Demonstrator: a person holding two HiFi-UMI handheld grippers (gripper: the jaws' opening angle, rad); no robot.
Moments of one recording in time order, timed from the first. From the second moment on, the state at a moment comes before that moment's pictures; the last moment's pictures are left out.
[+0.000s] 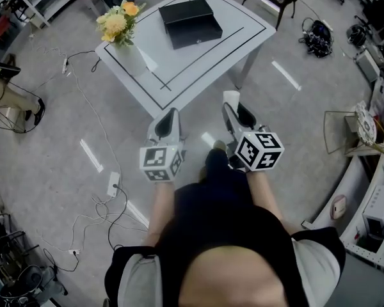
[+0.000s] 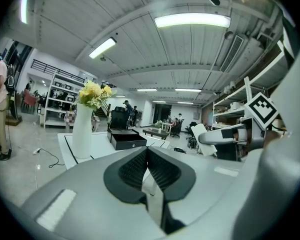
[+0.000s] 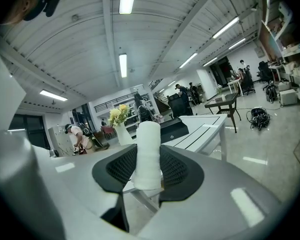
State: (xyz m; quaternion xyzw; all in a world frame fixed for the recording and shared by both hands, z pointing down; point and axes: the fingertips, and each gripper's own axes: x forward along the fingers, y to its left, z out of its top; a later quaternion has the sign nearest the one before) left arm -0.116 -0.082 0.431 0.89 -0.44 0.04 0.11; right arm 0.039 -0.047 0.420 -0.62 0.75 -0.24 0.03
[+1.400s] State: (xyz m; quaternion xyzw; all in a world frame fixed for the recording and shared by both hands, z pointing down) left arm -0.056 -0.197 0.434 0.89 -0.44 0.04 0.12; right arm 0.085 -0.172 0.427 -0.58 0.78 -0.25 0.00
